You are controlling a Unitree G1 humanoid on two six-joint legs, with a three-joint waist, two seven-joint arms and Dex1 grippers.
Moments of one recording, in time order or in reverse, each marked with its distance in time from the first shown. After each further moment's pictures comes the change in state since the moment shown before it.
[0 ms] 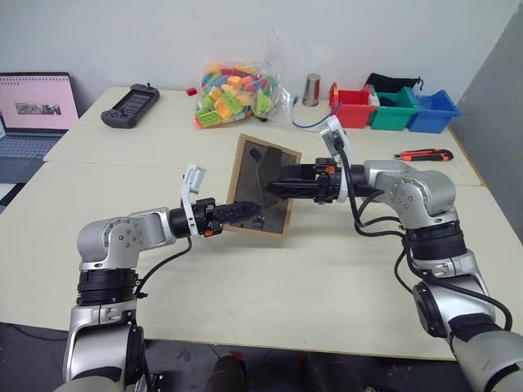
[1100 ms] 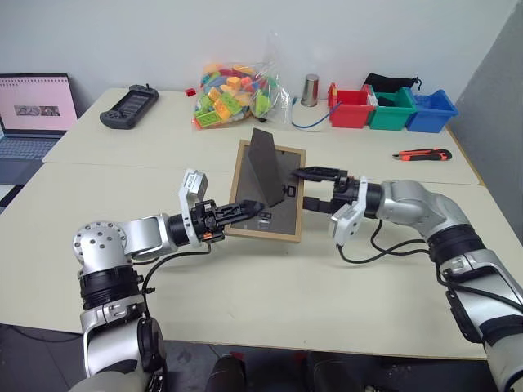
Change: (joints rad) left arm 0.002 -0.127 0.273 0.069 -0.484 0.396 0.454; right arm -0.033 -0.132 0.265 0.567 -1.279 -2.126 -0.860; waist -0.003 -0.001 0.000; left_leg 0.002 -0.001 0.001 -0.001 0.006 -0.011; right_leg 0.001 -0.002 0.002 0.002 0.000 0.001
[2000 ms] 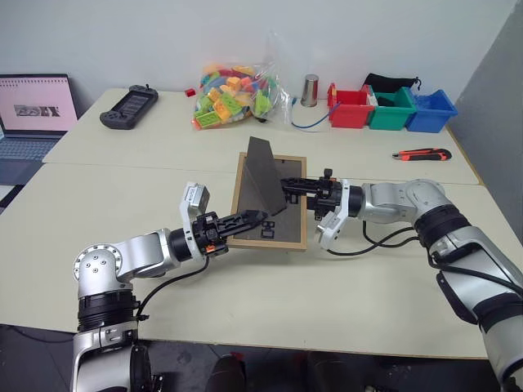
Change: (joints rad) left arm 0.134 0.064 -0.154 -0.043 -0.460 -0.182 0.298; right arm -0.145 -0.001 0.214 0.121 -0.343 0.029 -0.581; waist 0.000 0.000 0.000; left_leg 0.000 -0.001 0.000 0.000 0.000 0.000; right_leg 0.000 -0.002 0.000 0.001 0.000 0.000
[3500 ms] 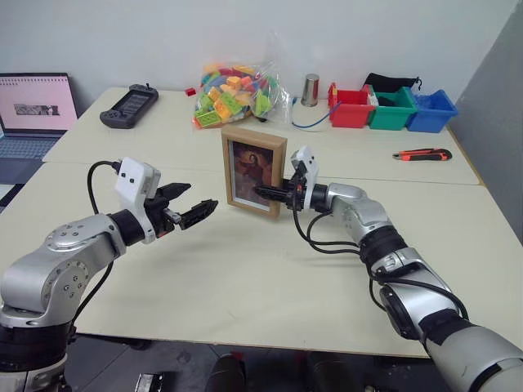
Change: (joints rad) left arm 0.230 0.369 -0.097 -0.470 1.016 -0.693 -0.422; right arm 0.046 0.441 -0.402 0.063 1.490 1.428 1.341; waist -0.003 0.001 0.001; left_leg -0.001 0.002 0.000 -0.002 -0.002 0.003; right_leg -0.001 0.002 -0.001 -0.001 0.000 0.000
